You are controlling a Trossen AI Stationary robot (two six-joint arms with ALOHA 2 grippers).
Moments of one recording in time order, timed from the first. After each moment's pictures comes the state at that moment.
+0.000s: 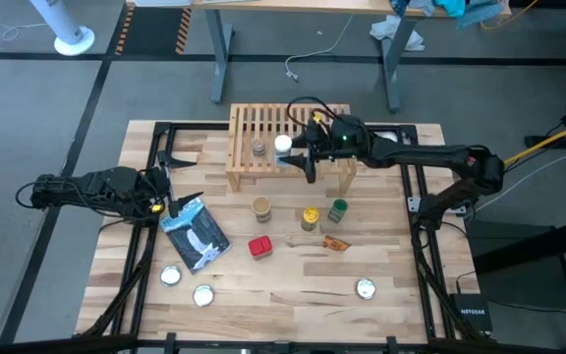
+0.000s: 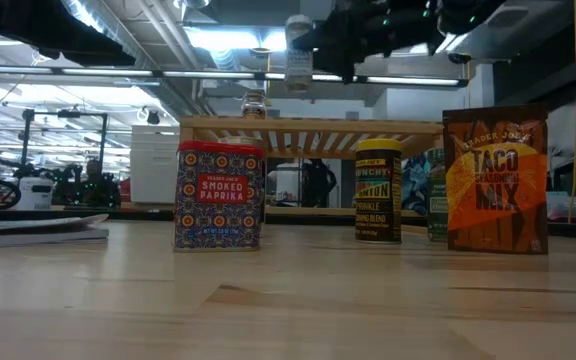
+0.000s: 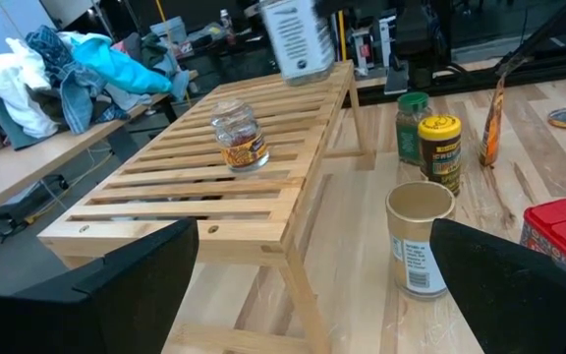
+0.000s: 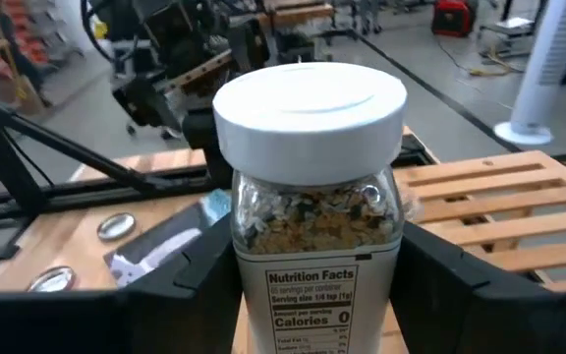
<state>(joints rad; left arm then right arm) -0.10 0.21 0.43 -0.43 -0.48 0.18 -0.33 1.47 1.03 0.24 -0.31 0.05</state>
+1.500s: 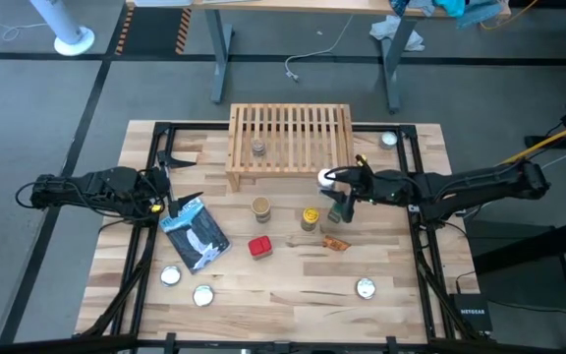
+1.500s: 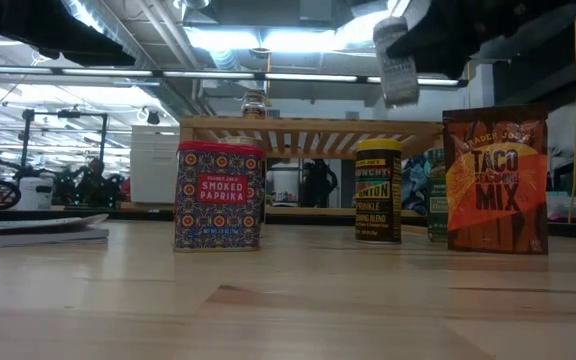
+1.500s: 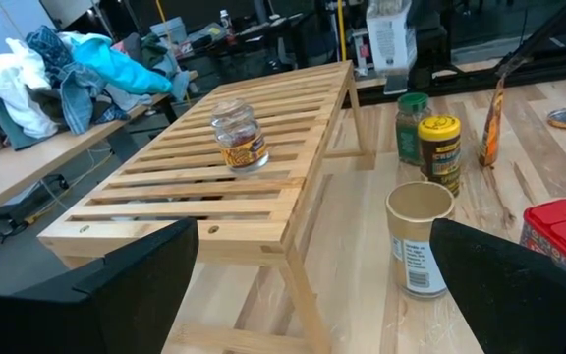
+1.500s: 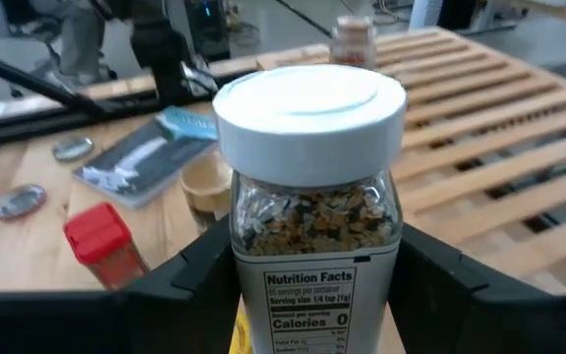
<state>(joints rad) -0.10 0.21 0.43 -0.43 -0.48 0.18 0.07 0.98 0.65 -0.05 0.35 0.21</state>
